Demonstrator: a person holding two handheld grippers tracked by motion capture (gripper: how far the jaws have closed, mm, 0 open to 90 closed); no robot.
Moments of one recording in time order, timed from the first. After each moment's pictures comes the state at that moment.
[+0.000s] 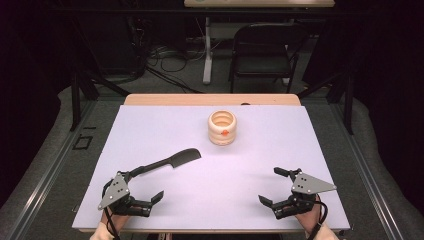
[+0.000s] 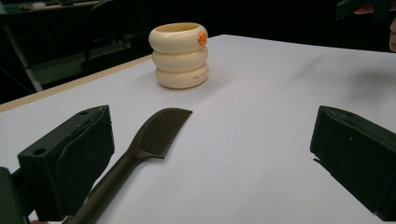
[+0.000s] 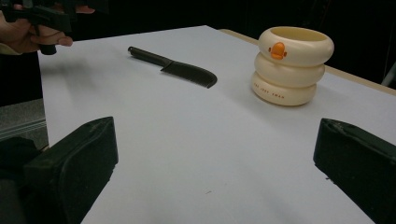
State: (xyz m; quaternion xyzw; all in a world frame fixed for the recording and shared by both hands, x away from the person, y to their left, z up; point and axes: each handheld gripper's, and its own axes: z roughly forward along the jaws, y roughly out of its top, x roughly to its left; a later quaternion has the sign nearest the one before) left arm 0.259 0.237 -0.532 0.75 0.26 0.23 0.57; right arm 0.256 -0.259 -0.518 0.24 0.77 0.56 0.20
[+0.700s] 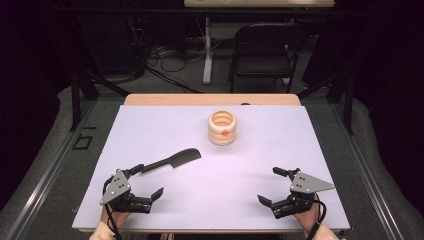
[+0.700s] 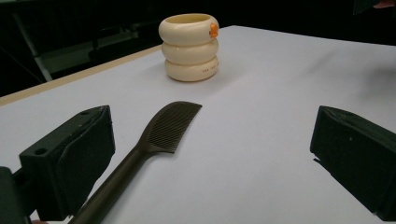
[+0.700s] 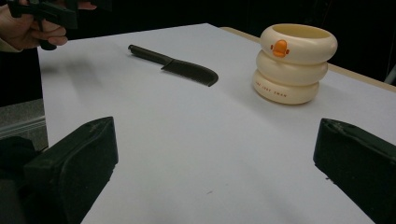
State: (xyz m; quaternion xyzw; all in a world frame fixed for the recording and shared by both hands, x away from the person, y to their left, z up) left arm 0.265 0.235 -0.527 0.76 0.28 0.23 0.55; right arm 0.258 -0.257 -0.519 0.24 0.77 0.56 0.20
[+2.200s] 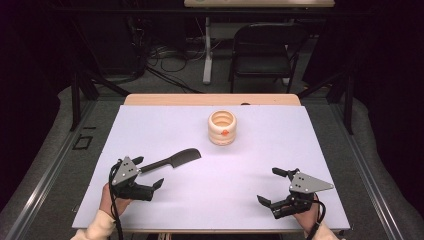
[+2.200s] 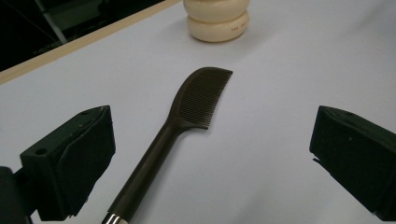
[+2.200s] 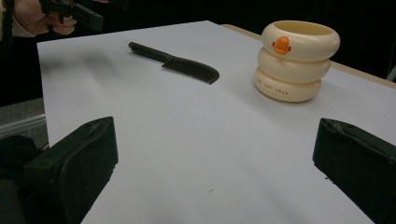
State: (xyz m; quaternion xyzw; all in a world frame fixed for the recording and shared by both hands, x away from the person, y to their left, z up) left arm 0.297 0.231 -0.512 0.81 0.31 0.23 0.44; right arm 0.258 -0.256 -0.520 0.25 0.77 0.56 0.19
